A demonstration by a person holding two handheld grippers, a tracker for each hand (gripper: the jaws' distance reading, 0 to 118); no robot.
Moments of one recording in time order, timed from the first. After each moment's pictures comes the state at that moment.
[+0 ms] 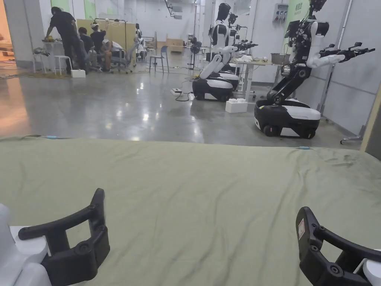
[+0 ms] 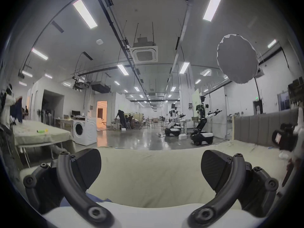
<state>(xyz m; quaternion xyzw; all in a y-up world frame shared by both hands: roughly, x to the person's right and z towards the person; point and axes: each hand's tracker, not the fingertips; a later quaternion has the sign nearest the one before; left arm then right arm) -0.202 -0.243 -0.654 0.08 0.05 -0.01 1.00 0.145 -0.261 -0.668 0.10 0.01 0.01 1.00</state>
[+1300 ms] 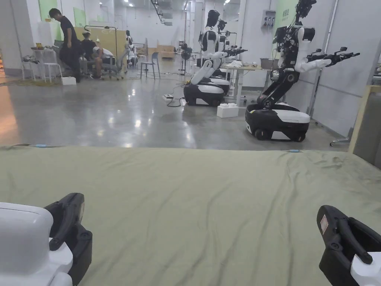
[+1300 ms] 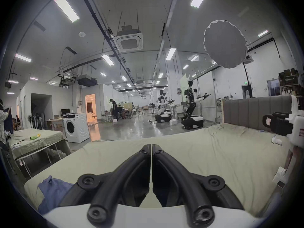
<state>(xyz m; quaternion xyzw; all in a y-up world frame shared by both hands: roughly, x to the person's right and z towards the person) -0.179 -0.228 -0.661 0.00 0.00 -0.06 1.00 0.160 -0.255 -0.672 0.03 0.03 -0.01 1.00</state>
